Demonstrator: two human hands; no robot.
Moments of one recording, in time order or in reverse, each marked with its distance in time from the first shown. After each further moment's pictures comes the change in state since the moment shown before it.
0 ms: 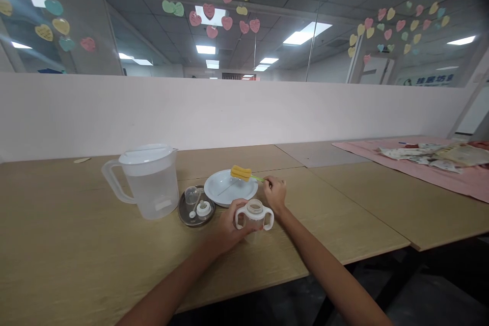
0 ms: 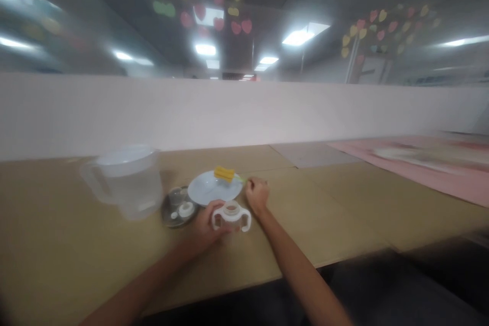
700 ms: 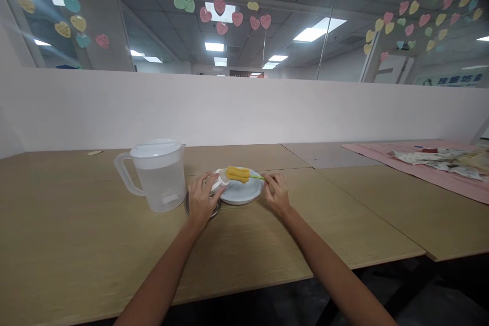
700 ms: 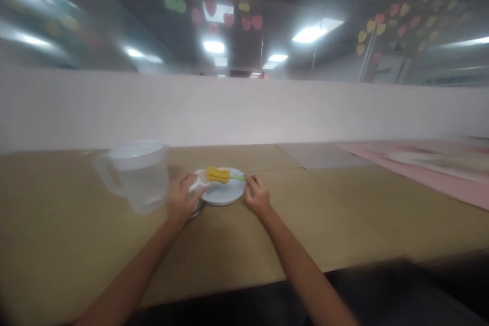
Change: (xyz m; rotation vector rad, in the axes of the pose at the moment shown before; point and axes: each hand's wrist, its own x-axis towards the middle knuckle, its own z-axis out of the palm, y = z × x) left_hand 0.022 -0.042 -0.068 0.880 0.537 0.175; right_hand -0.005 -0.011 -0.010 0.124 0.021 -0.412
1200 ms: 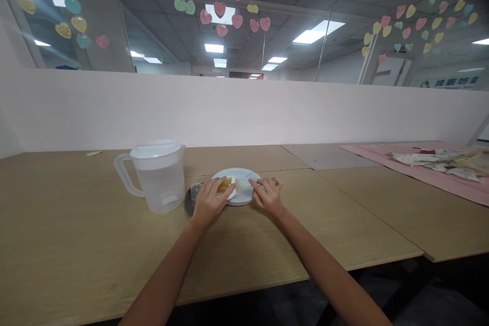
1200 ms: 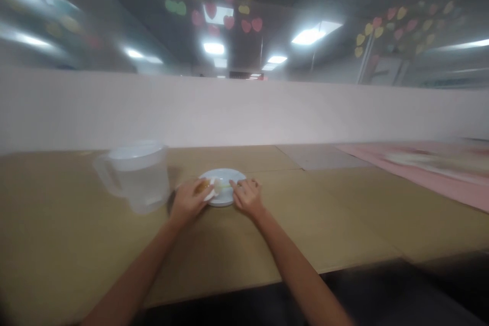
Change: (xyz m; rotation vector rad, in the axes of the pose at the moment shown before) left_hand -0.002 0.004 0.001 0.027 -0.104 0.340; right_hand 0.002 -0.020 0.004 -0.199 -0.084 -0.255
